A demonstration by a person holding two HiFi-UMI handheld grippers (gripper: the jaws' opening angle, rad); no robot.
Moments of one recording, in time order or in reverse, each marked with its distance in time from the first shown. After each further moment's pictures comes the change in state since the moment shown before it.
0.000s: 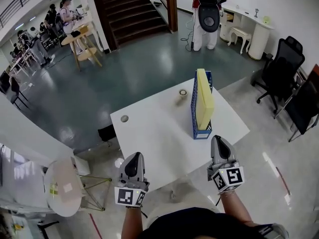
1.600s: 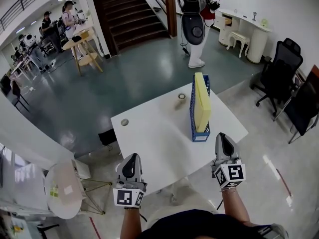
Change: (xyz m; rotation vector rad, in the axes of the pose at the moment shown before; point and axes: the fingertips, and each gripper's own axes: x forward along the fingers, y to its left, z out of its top) left arm -0.004 0.005 0.011 0.059 0.007 0.037; right arm -0.002 -0.030 0.009 -0.079 0.009 -0.085
